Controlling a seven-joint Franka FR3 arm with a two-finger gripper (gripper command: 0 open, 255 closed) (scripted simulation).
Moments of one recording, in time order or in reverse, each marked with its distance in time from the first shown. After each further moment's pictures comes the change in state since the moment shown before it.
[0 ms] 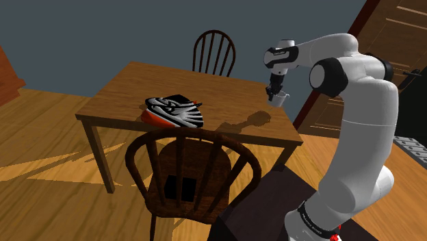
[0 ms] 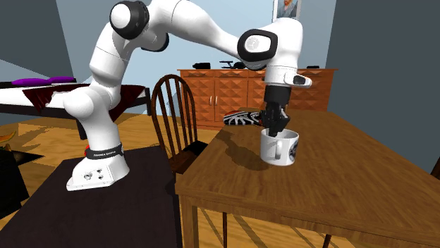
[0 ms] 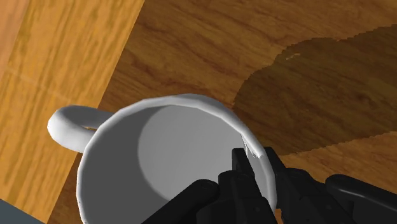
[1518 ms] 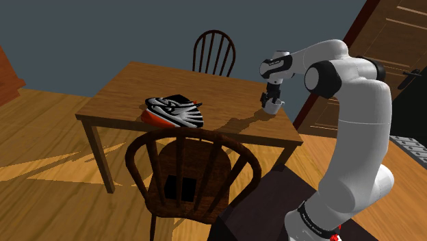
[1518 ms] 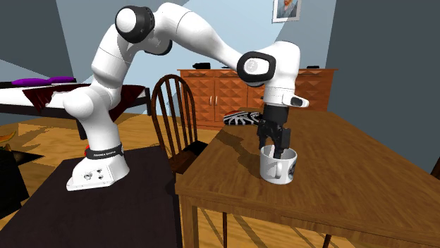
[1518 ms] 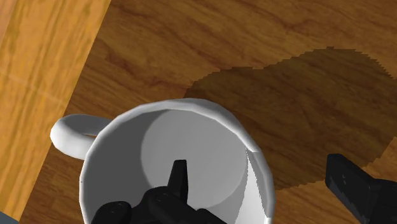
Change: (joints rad) arm -0.004 0.053 0.012 -0.072 0.018 0.122 0.000
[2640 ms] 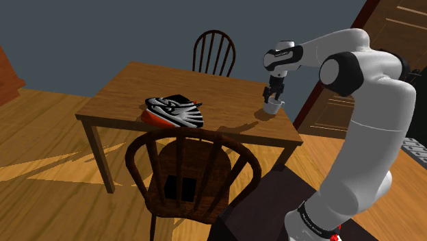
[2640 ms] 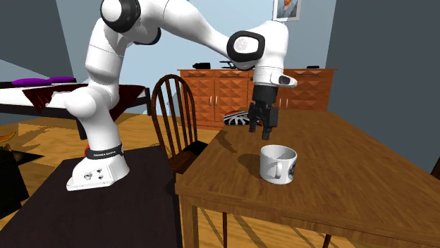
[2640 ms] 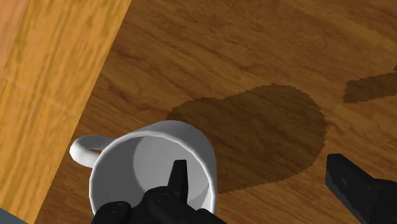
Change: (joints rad) arm 0.063 -0.170 -0.016 -0.100 -0.064 -0.072 0.049
